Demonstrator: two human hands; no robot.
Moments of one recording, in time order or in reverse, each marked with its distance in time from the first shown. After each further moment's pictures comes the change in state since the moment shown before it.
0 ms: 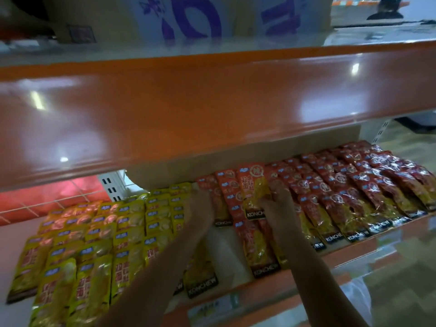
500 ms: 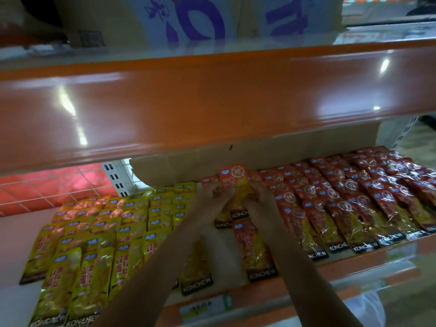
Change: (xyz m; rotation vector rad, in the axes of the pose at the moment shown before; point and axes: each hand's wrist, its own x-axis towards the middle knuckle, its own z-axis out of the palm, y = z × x) left_hand -0.022 0.023 -0.029 -0.880 -0.086 -0.066; right_hand 0.008 -0.004 0.020 -0.029 -0.219 -0.054
